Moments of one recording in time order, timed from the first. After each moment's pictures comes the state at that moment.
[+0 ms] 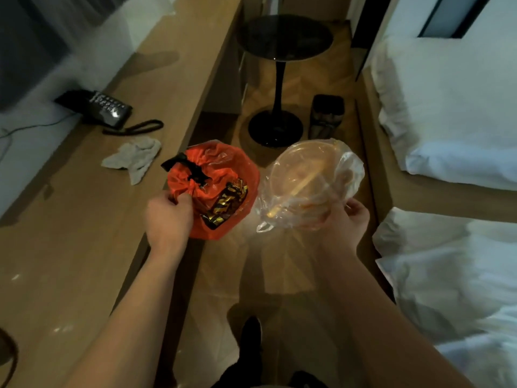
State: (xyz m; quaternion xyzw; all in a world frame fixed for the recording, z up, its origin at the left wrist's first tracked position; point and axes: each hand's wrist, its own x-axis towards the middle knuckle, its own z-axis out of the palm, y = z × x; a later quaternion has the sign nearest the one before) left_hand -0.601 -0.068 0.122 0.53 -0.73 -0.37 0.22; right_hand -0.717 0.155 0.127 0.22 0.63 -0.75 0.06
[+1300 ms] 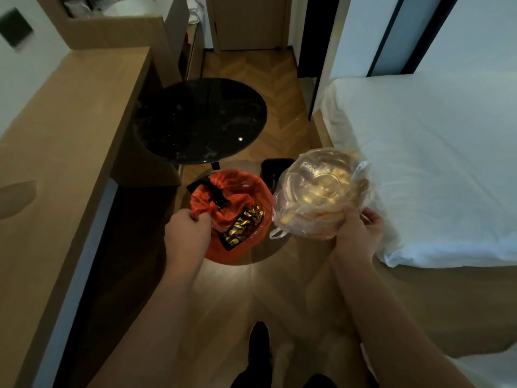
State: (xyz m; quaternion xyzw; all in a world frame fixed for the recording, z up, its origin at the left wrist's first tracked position) left_hand -1.294 -0.174 0.102 0.44 -0.80 -0.41 0.10; right_hand -1.384 0.064 0.111 0.30 0.61 -0.73 -0.05
